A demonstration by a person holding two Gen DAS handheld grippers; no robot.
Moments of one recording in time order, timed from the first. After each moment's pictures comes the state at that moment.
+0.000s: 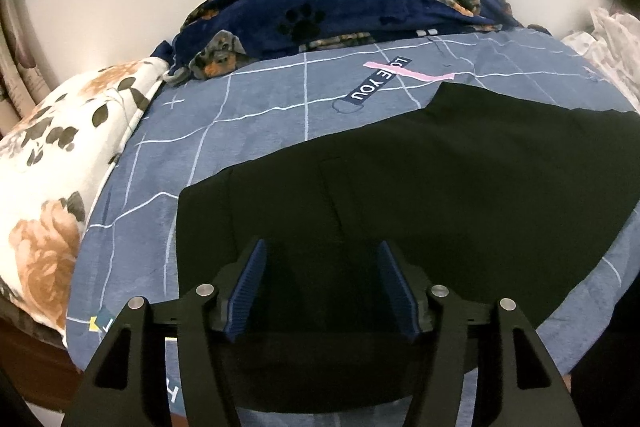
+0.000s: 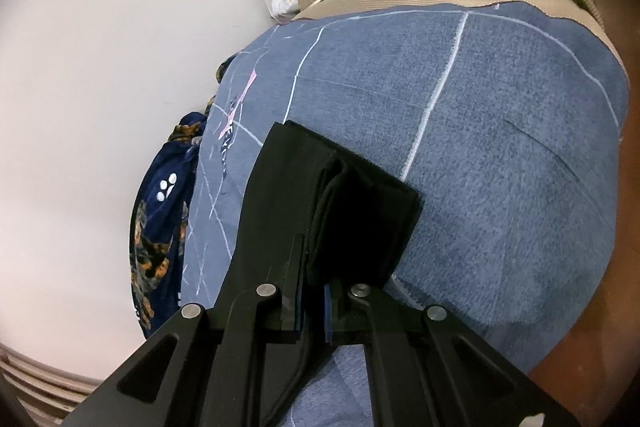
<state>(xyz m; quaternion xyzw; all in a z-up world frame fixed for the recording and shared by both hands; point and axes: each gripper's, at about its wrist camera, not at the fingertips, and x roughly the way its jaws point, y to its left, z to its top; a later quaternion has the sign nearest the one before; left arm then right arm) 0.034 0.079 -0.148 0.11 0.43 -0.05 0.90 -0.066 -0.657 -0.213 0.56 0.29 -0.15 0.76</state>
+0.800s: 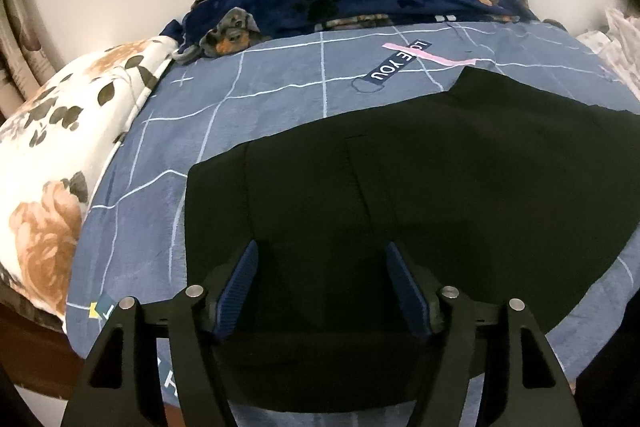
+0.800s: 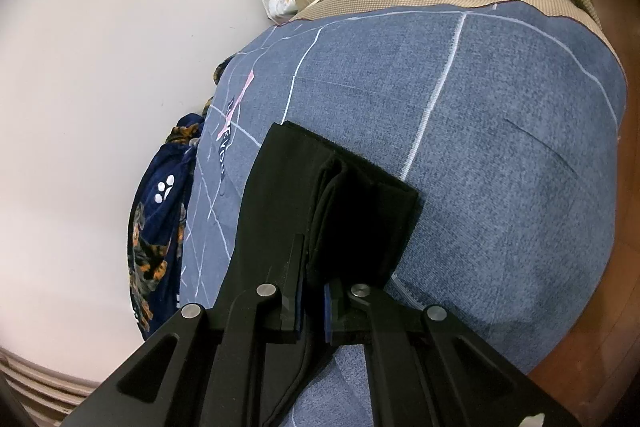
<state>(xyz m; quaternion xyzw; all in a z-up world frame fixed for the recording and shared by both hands) 0.040 0.090 -0.159 0.11 0.45 -0.03 0.89 -0.066 -0.656 -0.215 0.56 0.29 -0.15 0.76</state>
